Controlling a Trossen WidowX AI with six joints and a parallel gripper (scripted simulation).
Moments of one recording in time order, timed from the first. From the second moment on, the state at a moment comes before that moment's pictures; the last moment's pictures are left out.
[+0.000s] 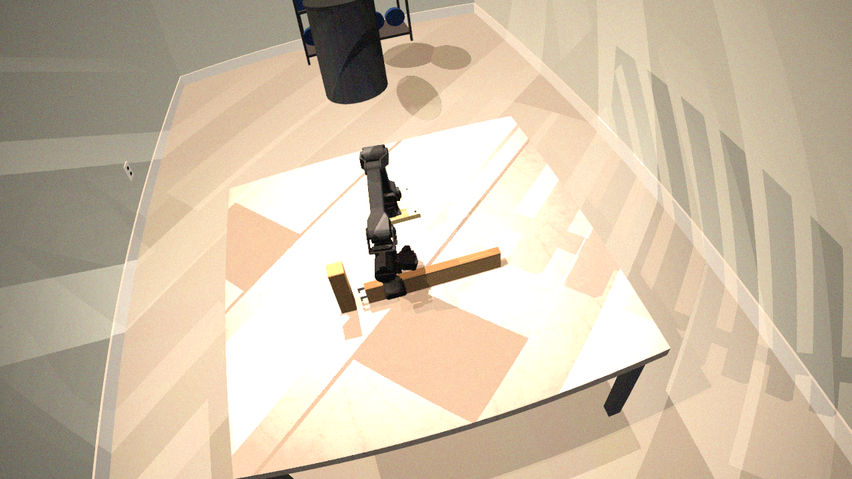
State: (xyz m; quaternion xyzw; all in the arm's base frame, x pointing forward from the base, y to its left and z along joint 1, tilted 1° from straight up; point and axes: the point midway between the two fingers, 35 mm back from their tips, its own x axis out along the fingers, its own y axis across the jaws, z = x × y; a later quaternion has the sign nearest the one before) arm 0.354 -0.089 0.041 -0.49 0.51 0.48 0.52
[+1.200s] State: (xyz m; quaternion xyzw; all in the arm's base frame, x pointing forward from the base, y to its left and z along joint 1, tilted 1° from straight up) arm 0.352 -0.089 0.042 -0.49 0.52 0.48 0.52
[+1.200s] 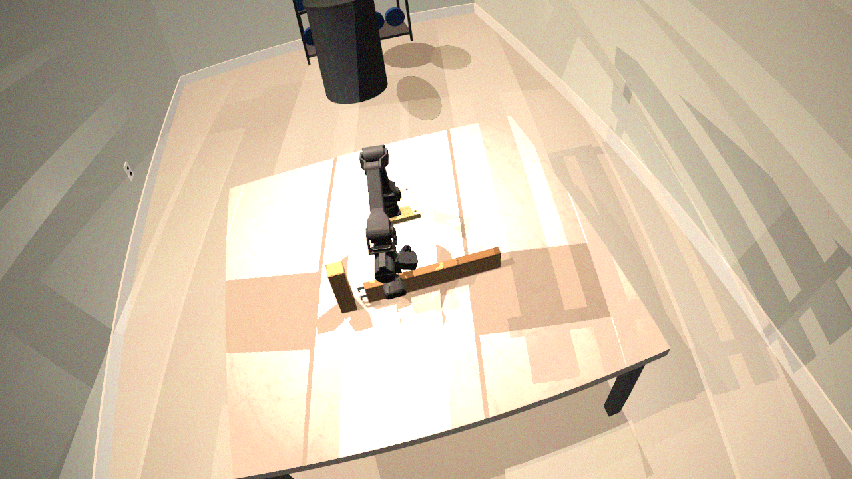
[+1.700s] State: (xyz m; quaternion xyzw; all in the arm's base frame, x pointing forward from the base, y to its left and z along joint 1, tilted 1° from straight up) arm 0.351 -0.089 0.043 -0.48 0.52 0.48 0.52
